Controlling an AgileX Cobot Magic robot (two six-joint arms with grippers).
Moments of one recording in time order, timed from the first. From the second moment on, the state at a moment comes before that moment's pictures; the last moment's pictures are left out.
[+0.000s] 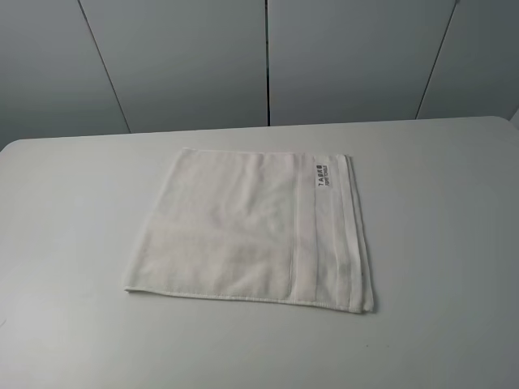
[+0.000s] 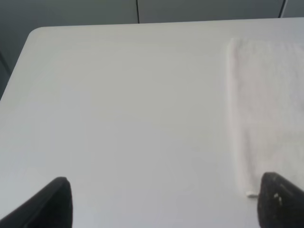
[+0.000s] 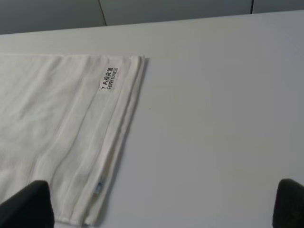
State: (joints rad) left arm -0.23 0.07 -0.56 -0.01 1.07 0.01; right arm 0.06 0.08 -0.55 0.09 1.12 0.04
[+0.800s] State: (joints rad) left arm -0.26 1.18 -0.84 -0.39 0.88 0.72; right arm 0.06 1.00 -0.82 0.40 1.03 -0.59
